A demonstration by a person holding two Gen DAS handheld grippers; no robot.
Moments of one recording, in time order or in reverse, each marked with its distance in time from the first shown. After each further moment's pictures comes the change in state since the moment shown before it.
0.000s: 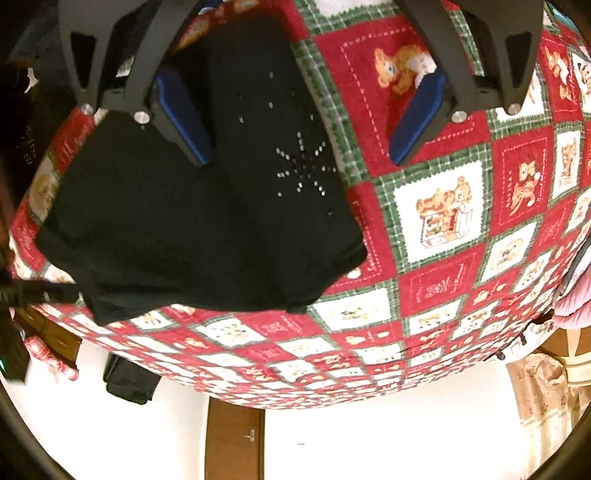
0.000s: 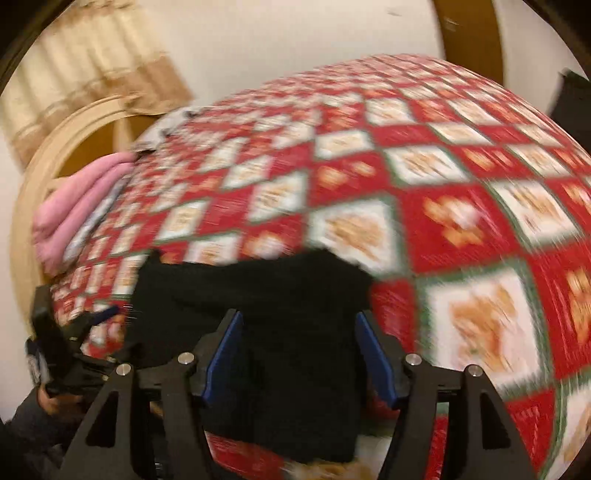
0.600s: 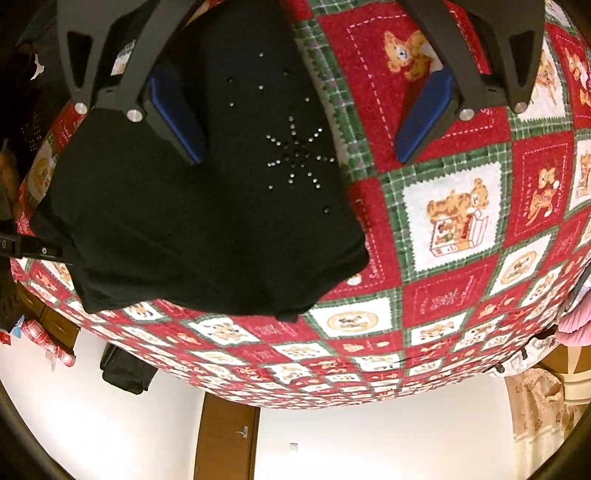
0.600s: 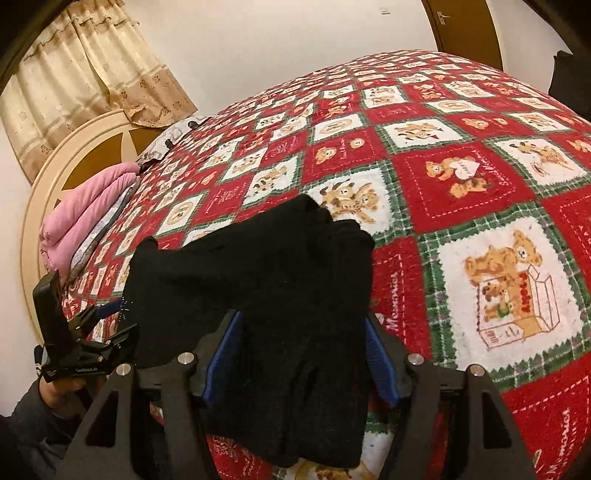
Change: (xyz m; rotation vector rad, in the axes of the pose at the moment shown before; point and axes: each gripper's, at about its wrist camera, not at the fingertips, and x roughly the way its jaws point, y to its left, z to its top) left arm 0.009 0.007 -0.007 -0.049 -0.009 -0.031; right arm 0.018 -0.010 -0.030 0.014 -0.050 0.073
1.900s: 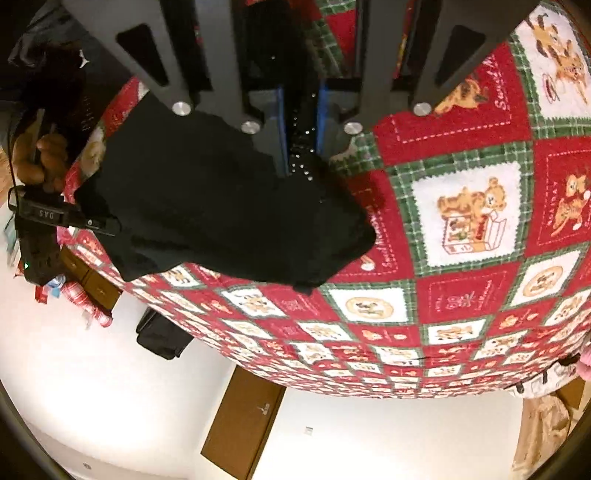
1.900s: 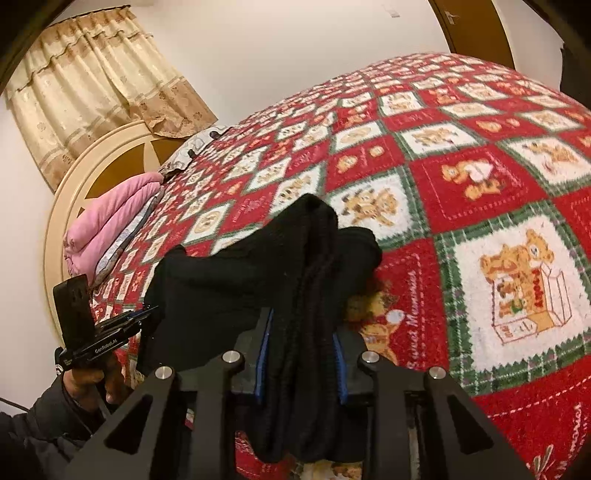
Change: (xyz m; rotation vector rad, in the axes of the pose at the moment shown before) left arm -0.016 0.025 0.000 -0.091 -0.063 -0.245; right arm -0.013 0.001 0.000 0.003 -0.041 0.103
